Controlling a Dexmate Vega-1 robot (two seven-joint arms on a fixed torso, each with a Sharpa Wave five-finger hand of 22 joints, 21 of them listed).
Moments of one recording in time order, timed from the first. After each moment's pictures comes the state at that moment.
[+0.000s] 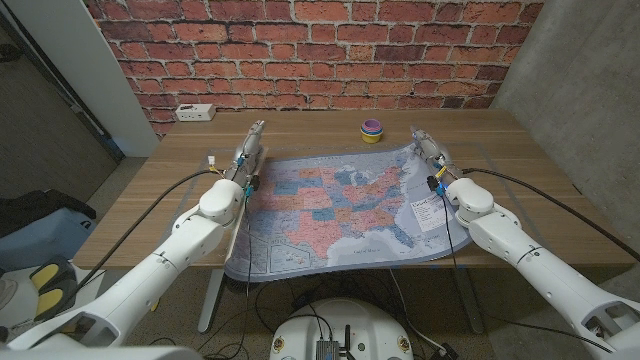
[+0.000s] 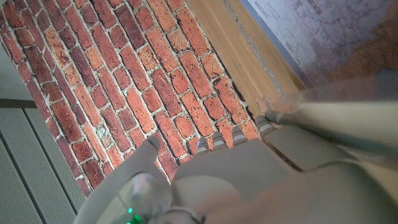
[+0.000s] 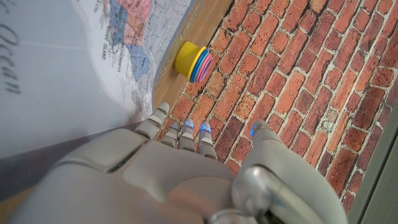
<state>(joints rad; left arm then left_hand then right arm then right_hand) 0.93 0.61 0.39 -1.60 -0.37 -0.07 0.34 0.15 0.07 0.39 0.07 0.24 -0.15 -0.10 0.19 0.17 -0.17 -0.02 0.21 0.18 -0.17 0.08 0.19 0.17 -0.18 0.18 0.22 0.19 -0.87 -0.62 -0.43 -1.49 0.43 0.13 -0.16 0.36 0.14 0.28 -0.04 0.24 0.07 0.00 0.20 0.18 0.05 0.08 0.21 0.19 -0.06 0.04 0.19 0.18 0.13 0.05 0.20 0.17</state>
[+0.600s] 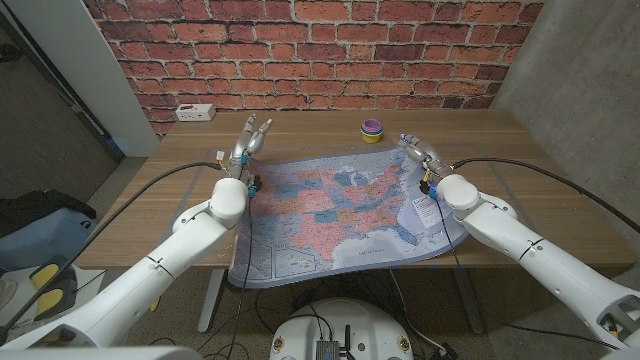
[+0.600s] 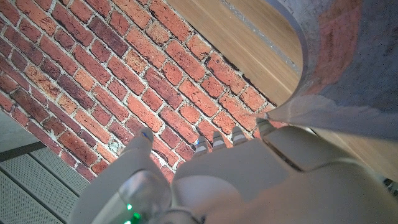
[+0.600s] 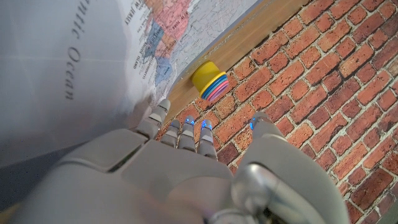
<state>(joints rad) 0.99 0.67 0.40 -1.86 -0.14 0.20 0.55 0.22 0.04 0.40 0.00 0.21 -0.13 -0.09 0.19 0.17 -0.17 -0.02 0.21 0.18 -0.17 0.08 0.19 0.17 -0.18 0.18 0.22 0.19 -0.84 -0.69 -0.52 -1.66 0.21 -0.17 -0.26 0.41 0.14 0.31 -0.08 0.23 0.10 -0.01 0.20 0.18 0.08 0.07 0.22 0.19 -0.04 0.02 0.19 0.18 0.16 0.03 0.20 0.17</state>
